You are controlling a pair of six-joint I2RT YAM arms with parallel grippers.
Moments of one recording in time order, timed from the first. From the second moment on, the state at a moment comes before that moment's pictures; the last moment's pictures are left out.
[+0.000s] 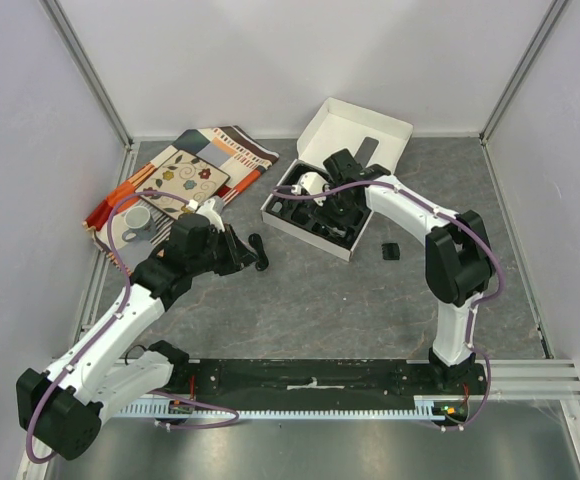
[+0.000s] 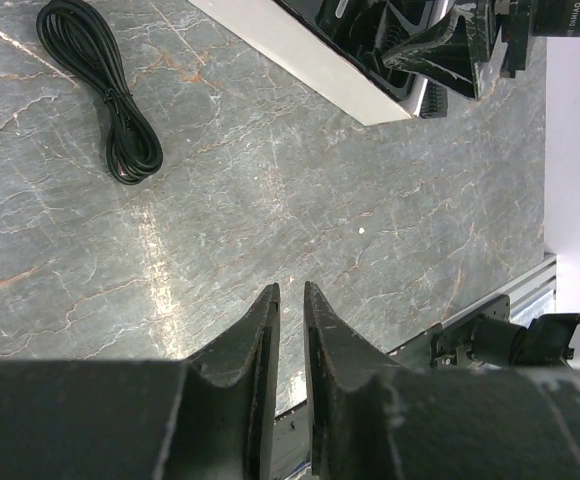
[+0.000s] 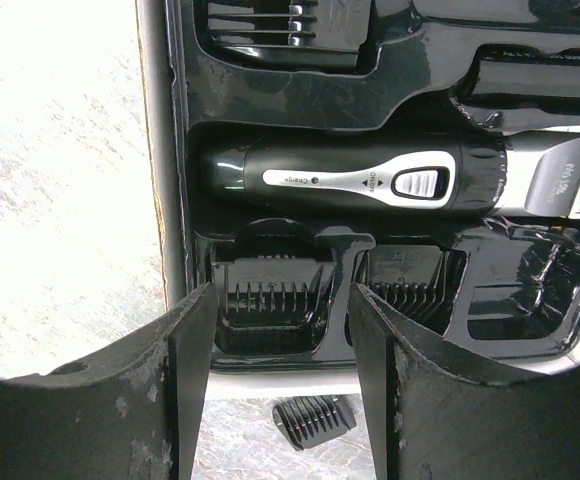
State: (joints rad) left arm -0.47 0.93 0.75 -0.44 0.19 -0.69; right arm 0.52 1.95 1.58 -0.77 -0.15 -0.58
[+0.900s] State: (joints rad) left arm -0.47 0.93 0.75 -0.44 0.19 -0.69; right arm 0.52 1.85 1.54 -0.68 -0.16 -0.53
